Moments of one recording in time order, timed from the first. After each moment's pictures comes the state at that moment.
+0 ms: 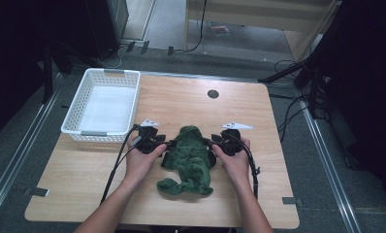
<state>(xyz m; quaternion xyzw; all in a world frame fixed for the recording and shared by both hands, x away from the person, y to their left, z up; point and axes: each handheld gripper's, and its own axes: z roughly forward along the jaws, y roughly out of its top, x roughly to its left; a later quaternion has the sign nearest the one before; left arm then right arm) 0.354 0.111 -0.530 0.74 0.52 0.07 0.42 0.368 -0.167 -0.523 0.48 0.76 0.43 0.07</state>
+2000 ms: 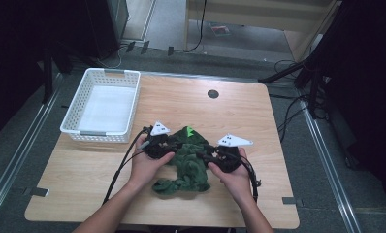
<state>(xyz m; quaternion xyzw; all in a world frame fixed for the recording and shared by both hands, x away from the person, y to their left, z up) 0.330 0.085 -0.525 0.78 0.41 0.11 0.45 0.299 -0.155 -0.499 0.37 0.79 0.49 0.08</state>
